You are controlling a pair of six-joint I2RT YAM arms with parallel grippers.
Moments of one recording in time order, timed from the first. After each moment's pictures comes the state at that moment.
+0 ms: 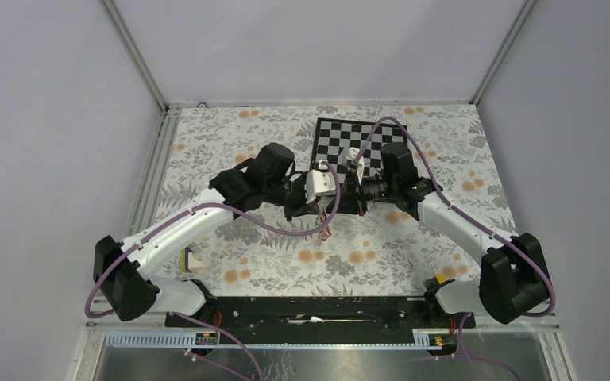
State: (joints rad) left arm -0.79 1.33 1.21 -0.62 0.51 0.48; right arm 0.46 1.34 0.88 -0.09 -1.11 -0.18
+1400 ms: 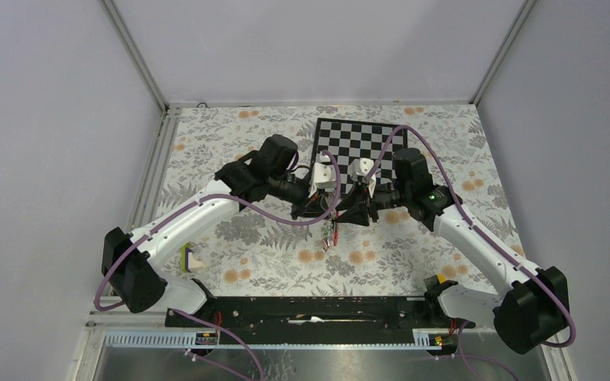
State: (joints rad) left arm -0.76 1.40 1.27 -0.59 0.81 0.42; right arm 0.46 1.16 0.87 -0.31 -1.06 -0.43
